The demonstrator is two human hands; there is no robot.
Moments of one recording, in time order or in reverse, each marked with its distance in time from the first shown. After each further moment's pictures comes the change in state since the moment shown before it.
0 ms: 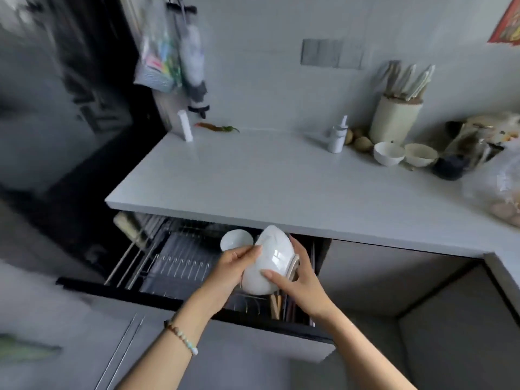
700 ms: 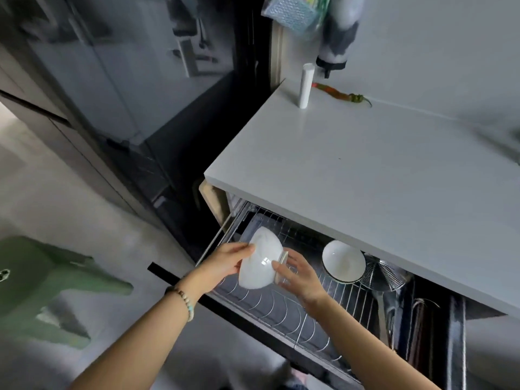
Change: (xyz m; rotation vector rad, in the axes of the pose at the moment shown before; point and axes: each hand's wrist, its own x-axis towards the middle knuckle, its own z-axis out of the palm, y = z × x) left_hand 0.124 -0.038 -0.346 -0.008 0.215 -0.274; right_hand 0.223 0.113 0.274 0.164 -0.221 0.469
